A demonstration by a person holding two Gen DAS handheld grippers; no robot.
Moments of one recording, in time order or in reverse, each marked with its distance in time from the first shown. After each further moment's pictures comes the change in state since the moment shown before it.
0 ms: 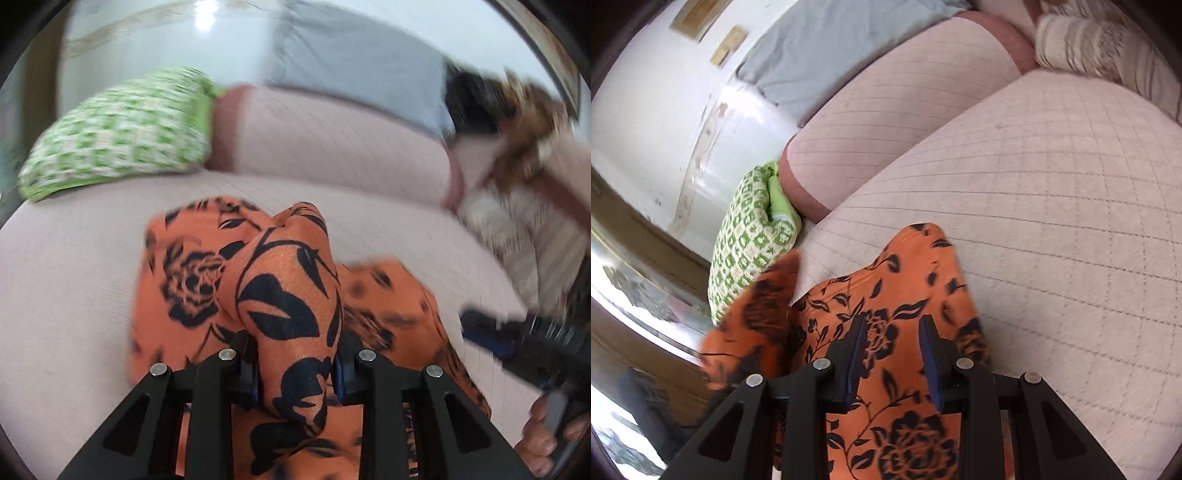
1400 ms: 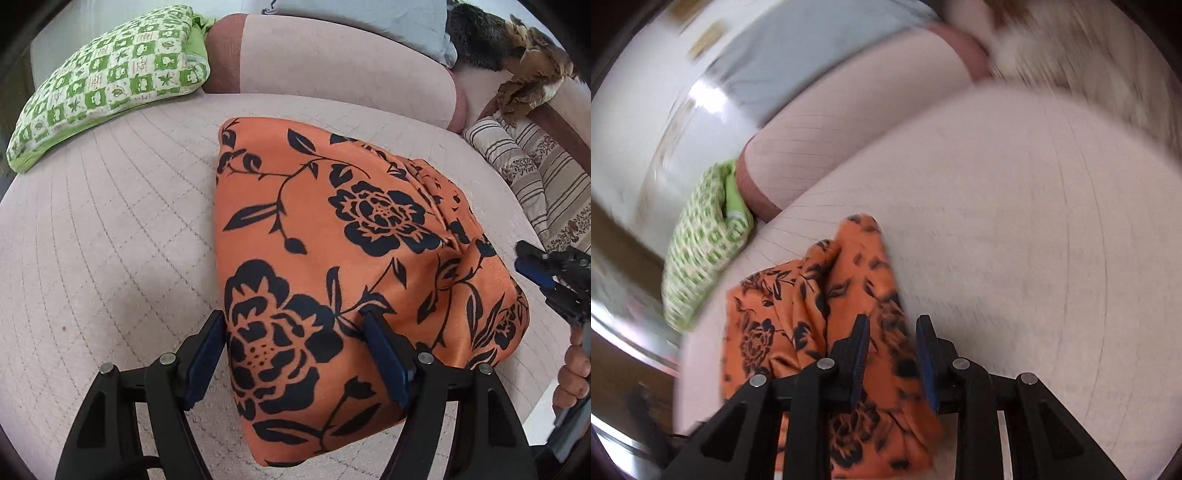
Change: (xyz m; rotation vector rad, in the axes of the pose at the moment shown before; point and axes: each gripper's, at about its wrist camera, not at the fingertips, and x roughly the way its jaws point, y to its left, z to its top) left arm -0.018 0.066 -0.037 0.036 0.267 -0.015; right arm -0.021 -0.017 -0.027 0.029 -0.032 -0.175
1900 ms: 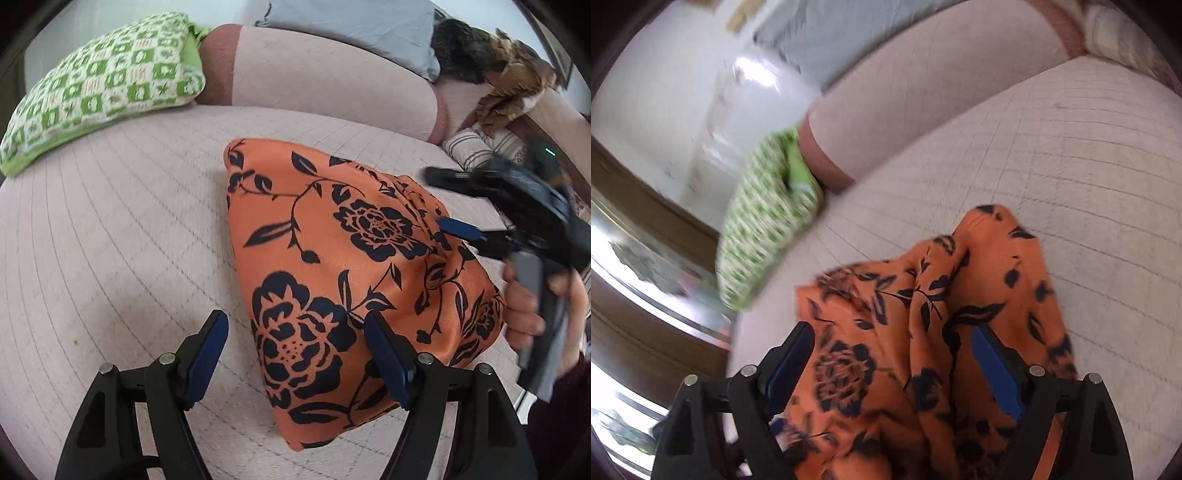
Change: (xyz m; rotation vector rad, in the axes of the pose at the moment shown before) left arm -0.022 0.034 0.001 0.030 -0.043 -0.089; right arm 0.083 0.088 0.027 -0.144 0.142 0.192
